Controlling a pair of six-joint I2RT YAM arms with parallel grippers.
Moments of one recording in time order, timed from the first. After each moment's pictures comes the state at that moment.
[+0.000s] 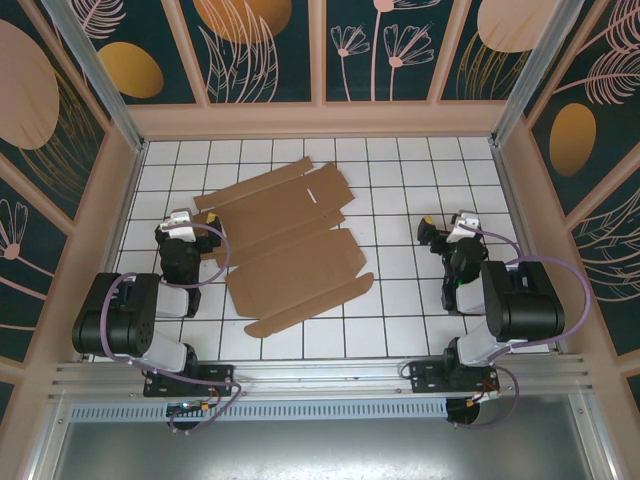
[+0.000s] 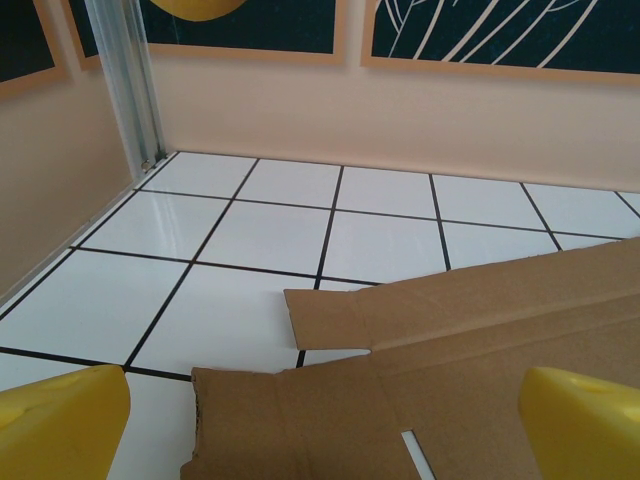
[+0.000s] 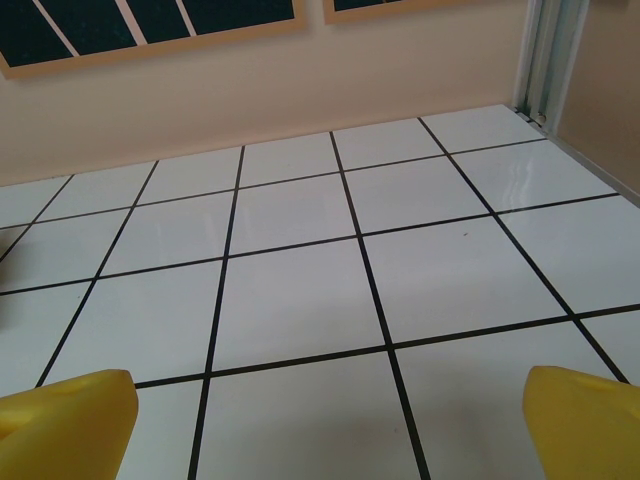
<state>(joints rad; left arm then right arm) -0.02 1.51 0.22 1.14 -0.14 -0.09 -0.01 1.55 0.20 1.18 0.03 0.13</state>
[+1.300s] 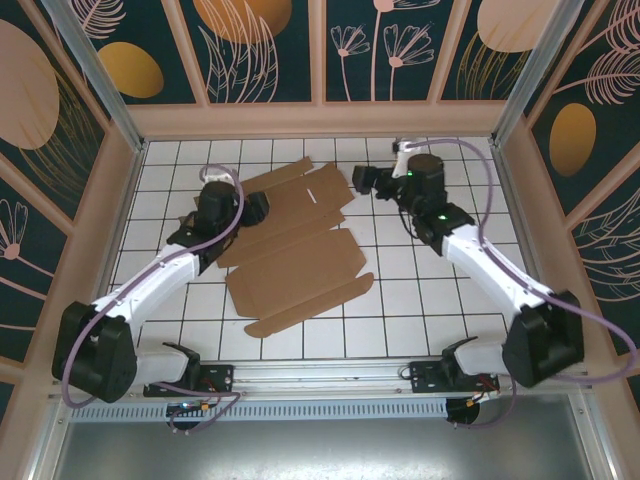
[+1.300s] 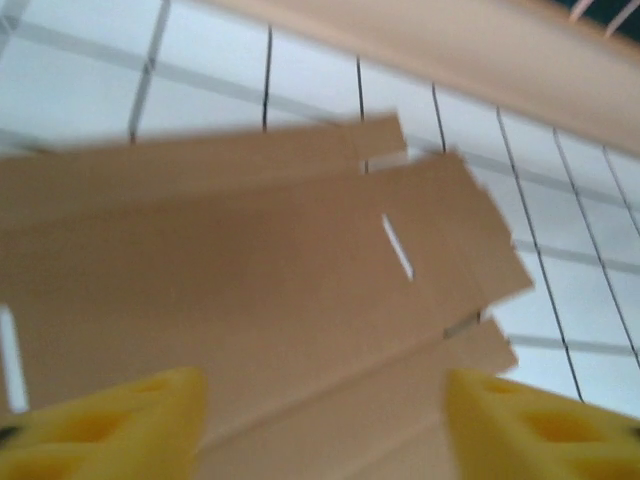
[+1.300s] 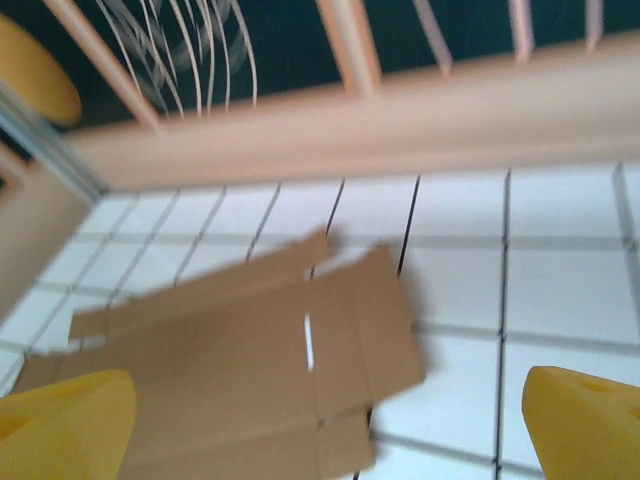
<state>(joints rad) -0.39 1.30 0.81 -0.08 -0.05 -0.58 0.45 1.36 1.02 -0.04 -0.06 0.35</state>
